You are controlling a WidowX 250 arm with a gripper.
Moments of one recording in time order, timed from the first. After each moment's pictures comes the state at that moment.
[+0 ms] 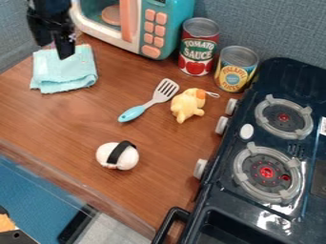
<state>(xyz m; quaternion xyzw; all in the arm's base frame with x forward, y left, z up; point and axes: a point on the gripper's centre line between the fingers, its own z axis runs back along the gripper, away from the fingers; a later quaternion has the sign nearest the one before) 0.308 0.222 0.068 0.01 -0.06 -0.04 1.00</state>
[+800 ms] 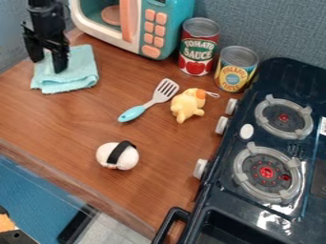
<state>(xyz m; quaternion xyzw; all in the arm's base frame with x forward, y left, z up) 0.330 0.247 0.012 0.04 -0.03 0.01 1.00</state>
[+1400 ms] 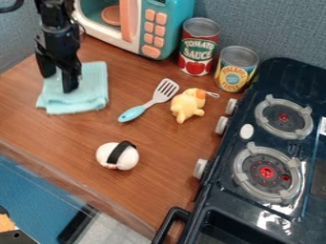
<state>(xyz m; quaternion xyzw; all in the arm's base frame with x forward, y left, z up) 0.296 0.190 0.008 0.05 -0.01 -0.06 1.00</state>
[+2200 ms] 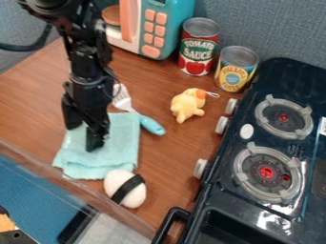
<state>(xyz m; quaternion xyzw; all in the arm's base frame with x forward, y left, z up) 0.241 0.071 0.005 0.02 0.01 -0.16 0.99</state>
